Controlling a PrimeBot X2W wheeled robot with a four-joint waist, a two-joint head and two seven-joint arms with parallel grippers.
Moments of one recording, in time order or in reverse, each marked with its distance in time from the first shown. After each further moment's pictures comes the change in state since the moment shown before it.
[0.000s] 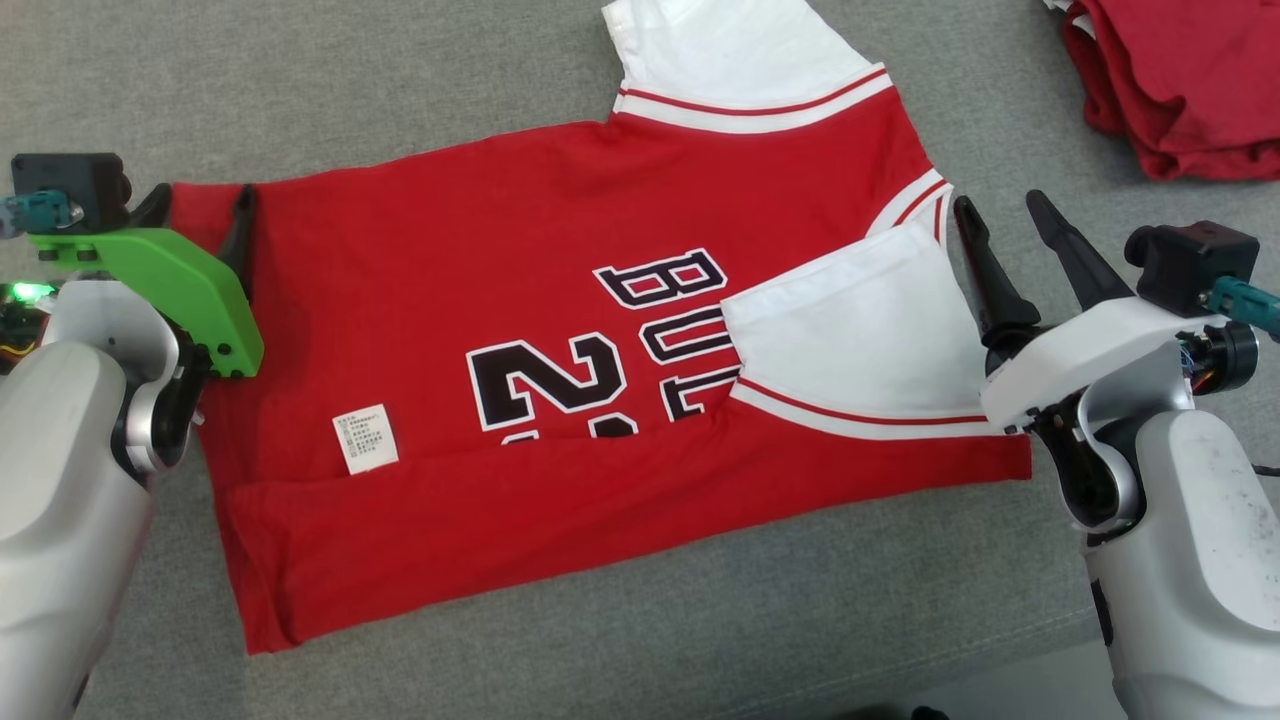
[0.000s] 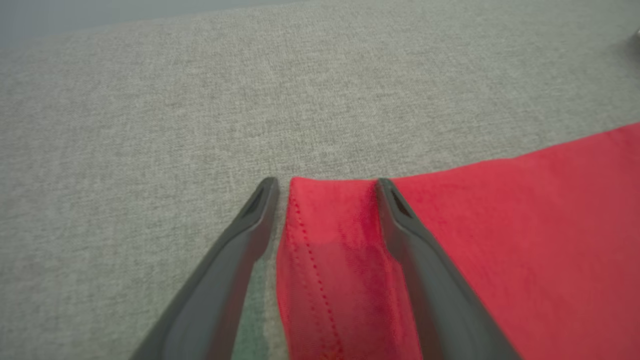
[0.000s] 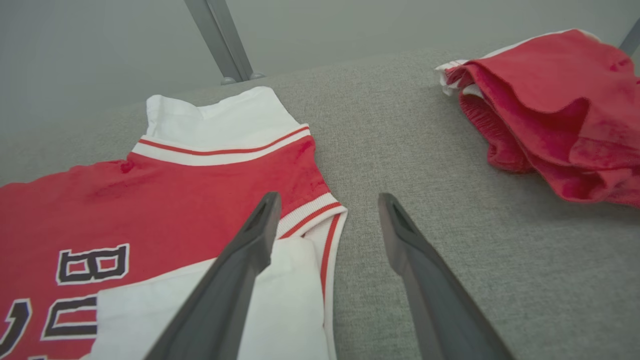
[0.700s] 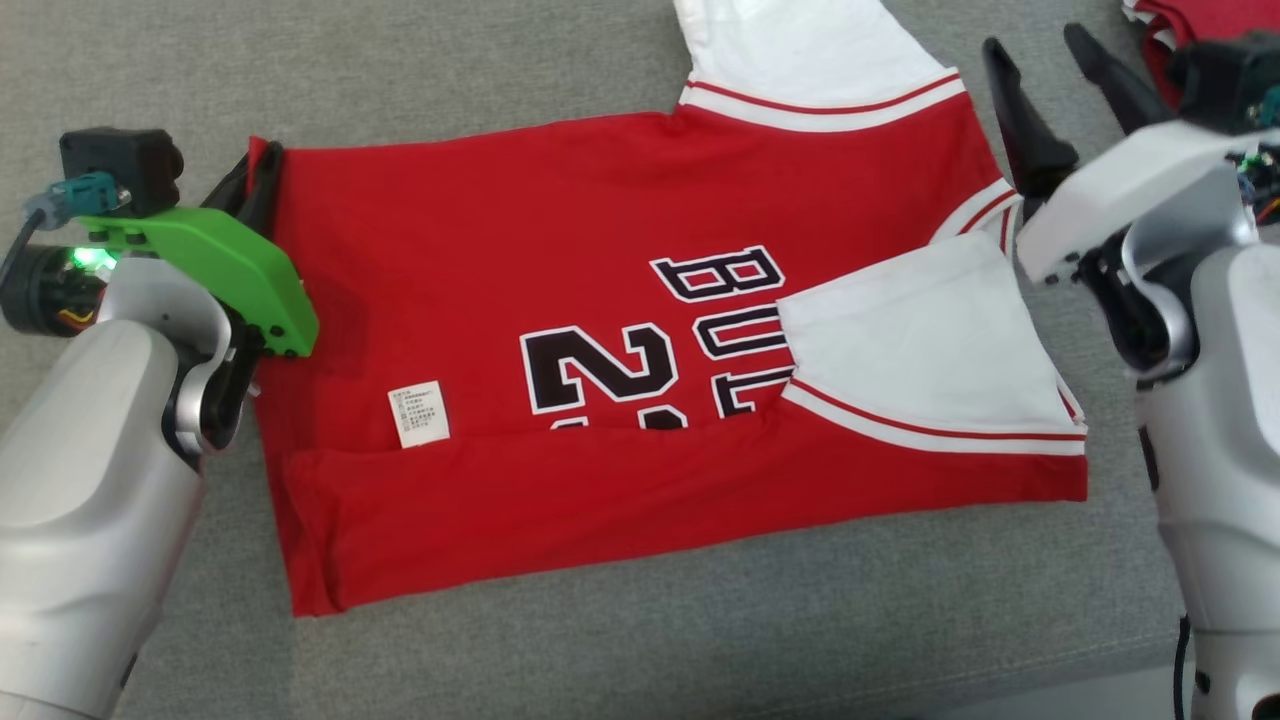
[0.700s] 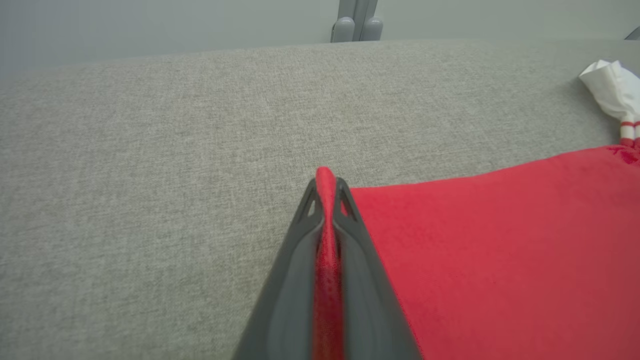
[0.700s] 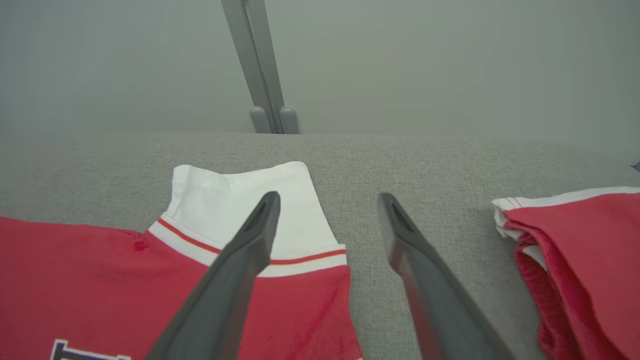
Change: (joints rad) left arm -0.027 -0.054 -0.017 -0.016 -0.008 -0.041 -0.078; right arm -0.255 -0.092 0.046 0.078 -0.022 0.000 0.089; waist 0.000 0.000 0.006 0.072
